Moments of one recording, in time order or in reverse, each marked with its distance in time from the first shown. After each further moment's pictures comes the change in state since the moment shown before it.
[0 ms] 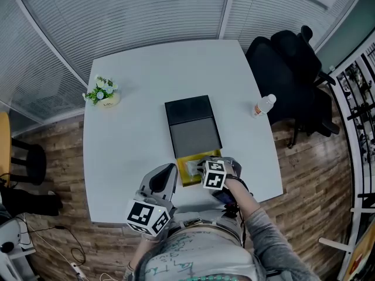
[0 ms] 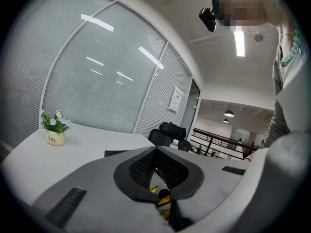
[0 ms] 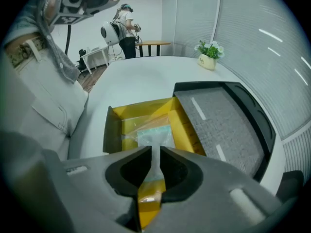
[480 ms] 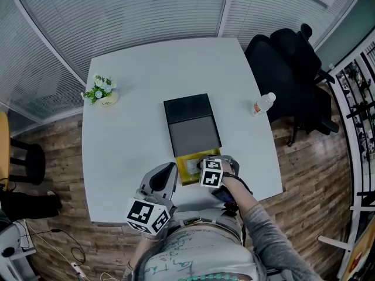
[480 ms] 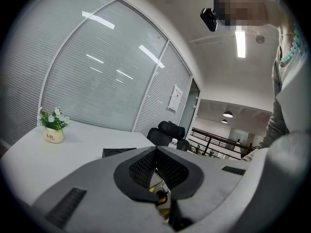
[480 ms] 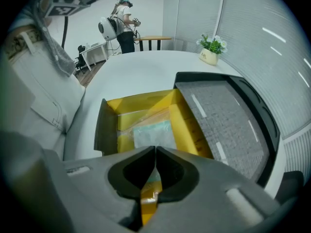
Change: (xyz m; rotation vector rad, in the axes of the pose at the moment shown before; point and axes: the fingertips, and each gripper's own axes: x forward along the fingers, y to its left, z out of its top) left arm 0.004 0.001 -0.005 -0.015 0.014 -0.013; right arm 0.019 -0.003 -0.007 -0.005 0.036 0.004
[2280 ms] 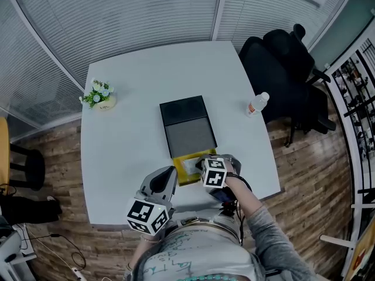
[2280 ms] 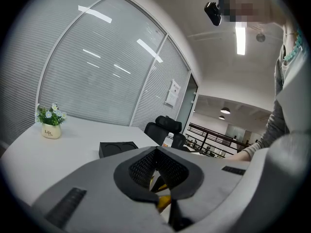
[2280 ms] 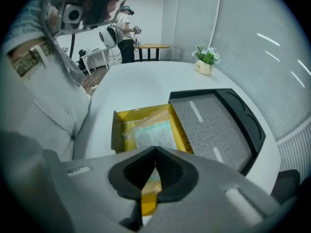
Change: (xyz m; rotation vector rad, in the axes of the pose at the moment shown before) left arm -0.007 -0.017 -0.018 -0.001 0.066 -0.027; right arm -0.044 0.003 0.008 0.002 -0.066 -0.035
